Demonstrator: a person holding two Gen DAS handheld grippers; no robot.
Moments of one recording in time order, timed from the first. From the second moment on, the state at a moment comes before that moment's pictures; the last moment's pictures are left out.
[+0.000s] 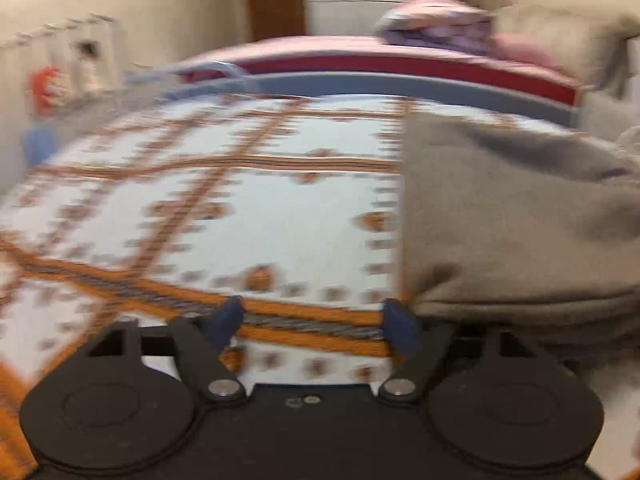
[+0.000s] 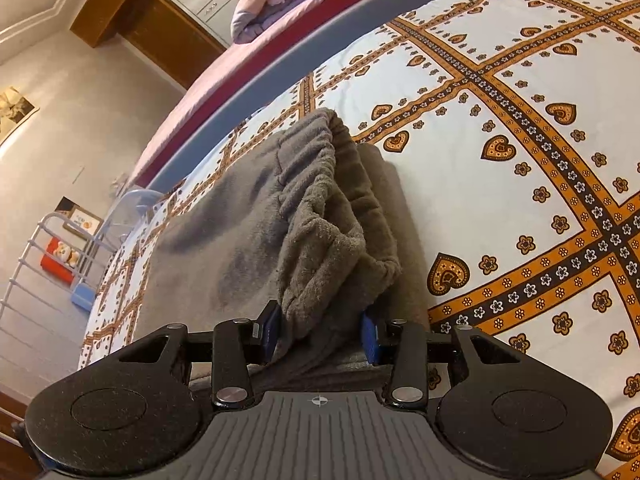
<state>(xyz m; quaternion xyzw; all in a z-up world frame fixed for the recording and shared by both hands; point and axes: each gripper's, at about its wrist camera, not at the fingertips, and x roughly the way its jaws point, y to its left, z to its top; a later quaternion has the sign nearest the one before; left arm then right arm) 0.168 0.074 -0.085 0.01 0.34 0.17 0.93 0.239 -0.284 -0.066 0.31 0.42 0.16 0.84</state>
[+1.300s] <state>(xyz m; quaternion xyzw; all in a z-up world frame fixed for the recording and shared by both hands) 0.150 0.116 -0.074 -0.15 0.27 0.20 0.93 0.224 -0.285 -0.030 0.30 0.33 0.18 0.88</state>
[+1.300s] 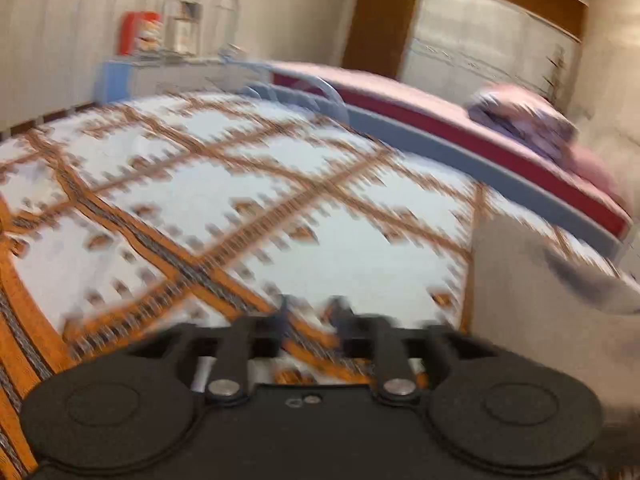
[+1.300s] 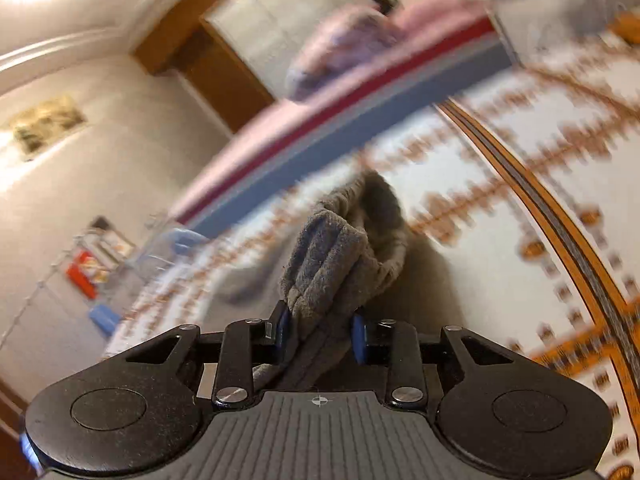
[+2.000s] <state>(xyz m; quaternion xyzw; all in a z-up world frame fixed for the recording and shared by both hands) 0.118 0.048 -0.090 -0.05 0.28 0.15 0.95 0.232 -0.295 -0.047 0.32 0.37 0.18 0.85</state>
